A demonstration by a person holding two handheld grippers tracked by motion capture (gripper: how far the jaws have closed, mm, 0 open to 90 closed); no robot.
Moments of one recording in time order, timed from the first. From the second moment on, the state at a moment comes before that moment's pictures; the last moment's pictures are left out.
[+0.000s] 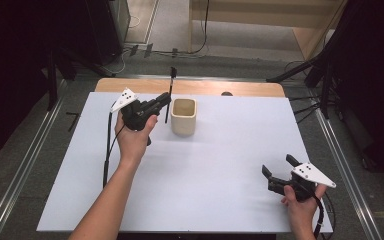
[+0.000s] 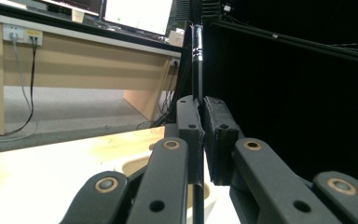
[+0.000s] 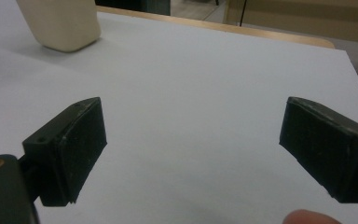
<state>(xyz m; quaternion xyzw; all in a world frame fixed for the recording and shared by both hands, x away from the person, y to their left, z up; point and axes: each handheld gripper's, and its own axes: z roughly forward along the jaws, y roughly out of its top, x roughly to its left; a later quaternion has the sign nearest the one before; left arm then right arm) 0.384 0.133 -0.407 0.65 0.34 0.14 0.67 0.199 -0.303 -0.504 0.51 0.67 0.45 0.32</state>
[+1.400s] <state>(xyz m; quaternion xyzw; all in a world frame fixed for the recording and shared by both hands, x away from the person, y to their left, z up) 0.422 0.100 -0.429 0.65 0.36 0.17 0.64 0.195 -0.309 -0.503 0.51 0.66 0.45 0.31</state>
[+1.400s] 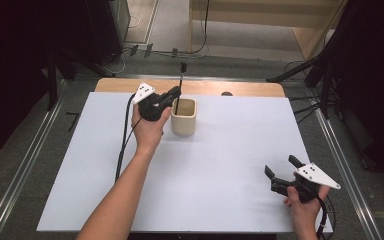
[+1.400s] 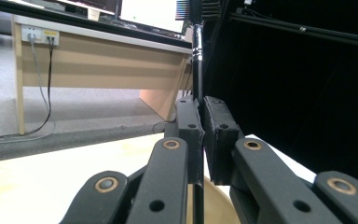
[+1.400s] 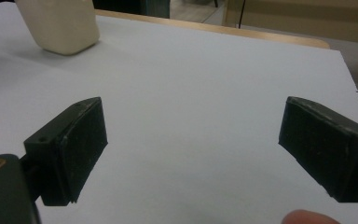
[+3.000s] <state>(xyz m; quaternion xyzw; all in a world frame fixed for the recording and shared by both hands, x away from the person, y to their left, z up) 0.365 0.155 -0.420 0.72 0.34 0.15 0.59 0.196 -0.306 -0.503 0.51 0.66 0.45 0.32</state>
